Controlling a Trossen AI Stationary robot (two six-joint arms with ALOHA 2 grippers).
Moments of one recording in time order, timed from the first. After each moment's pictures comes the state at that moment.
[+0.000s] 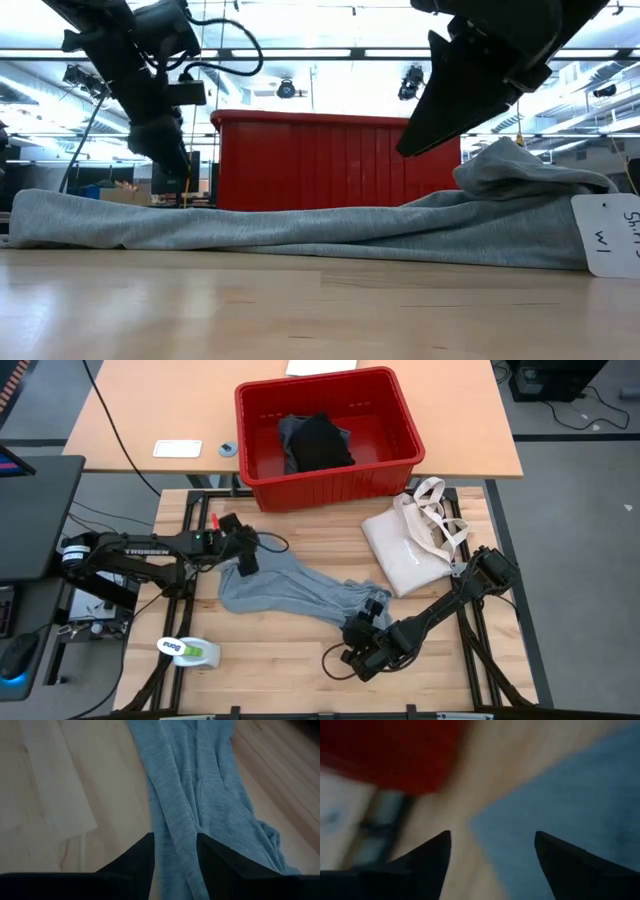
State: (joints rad) left arm 0.19 1.06 0.62 -0.55 -0.50 0.04; right arm 0.59 1.90 1.28 -0.61 0.75 0.89
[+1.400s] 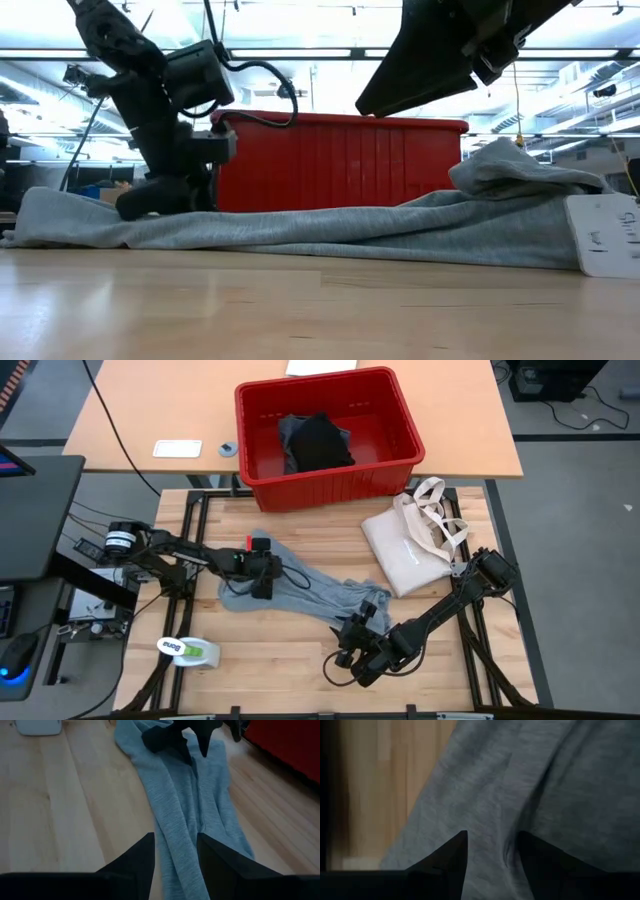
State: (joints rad) left arm 0.04 1.49 0.62 -0.26 -0.43 0.20; right arm 0.61 1.91 1.26 -0.39 0.92 0.73
